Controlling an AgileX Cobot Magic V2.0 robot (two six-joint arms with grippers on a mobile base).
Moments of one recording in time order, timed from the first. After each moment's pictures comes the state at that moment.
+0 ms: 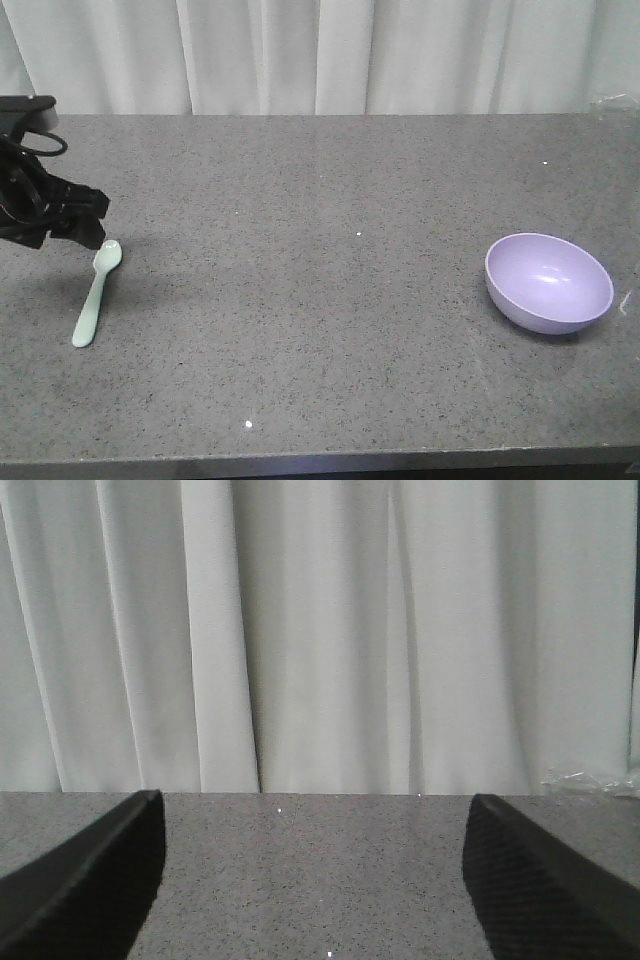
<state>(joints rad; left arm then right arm) -0.03 1.65 -1.42 -0.16 1.08 0.09 0.02 0.70 -0.76 0.29 0.15 -0.24</state>
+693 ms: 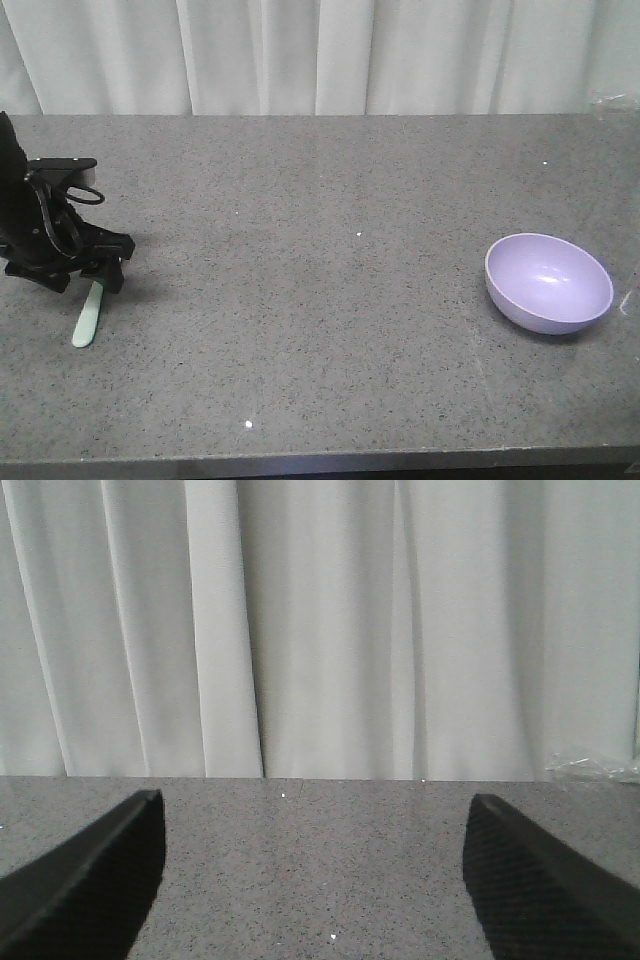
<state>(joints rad) -0.03 1.85 -1.42 -0.15 1.06 0.08 0.02 0.70 -0.76 0.29 0.17 -0.24</state>
